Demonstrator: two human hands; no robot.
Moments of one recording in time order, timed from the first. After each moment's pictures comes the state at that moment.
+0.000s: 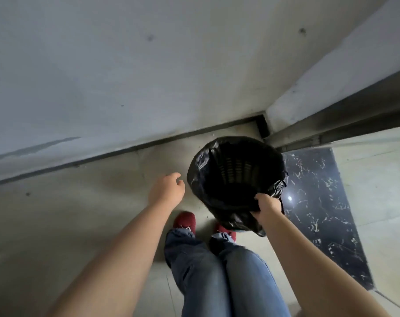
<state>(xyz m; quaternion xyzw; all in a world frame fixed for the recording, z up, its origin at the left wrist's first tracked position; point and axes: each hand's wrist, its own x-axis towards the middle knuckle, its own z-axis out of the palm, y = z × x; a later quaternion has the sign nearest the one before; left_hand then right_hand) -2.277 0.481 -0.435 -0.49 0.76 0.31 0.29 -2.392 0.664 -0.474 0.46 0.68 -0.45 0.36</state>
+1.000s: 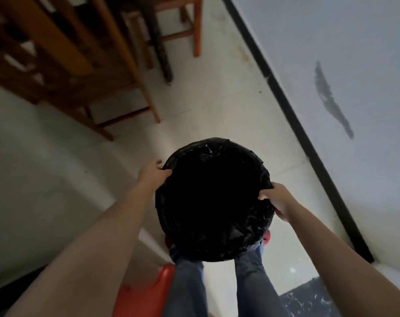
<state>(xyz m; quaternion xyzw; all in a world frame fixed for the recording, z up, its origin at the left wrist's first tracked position) -1.651 0.804 -0.228 -0.84 0.10 0.48 -0.21 -1.918 0.685 -0.210 -0.44 0.65 0.06 0.62</state>
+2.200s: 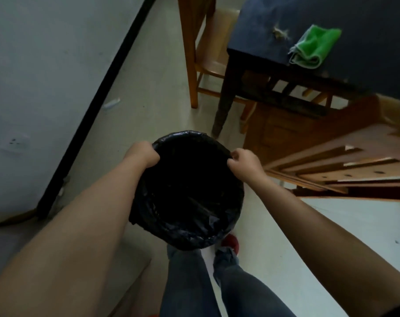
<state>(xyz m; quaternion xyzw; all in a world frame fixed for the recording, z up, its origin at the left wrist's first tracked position) -1.072 1.076 -0.160 -0.93 -0.03 0.35 -0.09 -1.171 0.864 -0.160 -0.87 0.24 0.23 0.36</state>
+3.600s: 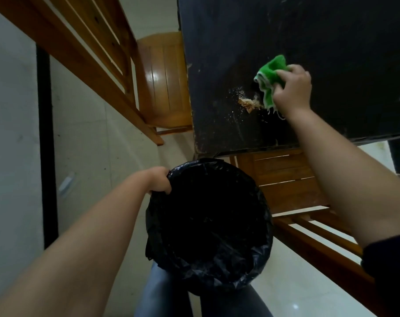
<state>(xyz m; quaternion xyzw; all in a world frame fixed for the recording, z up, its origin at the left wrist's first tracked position) -0.791 0.895 -0.198 -0.75 0.18 0.63 0.02 -0.895 0.617 -0.156 -0.88 0.44 -0.06 0.16</state>
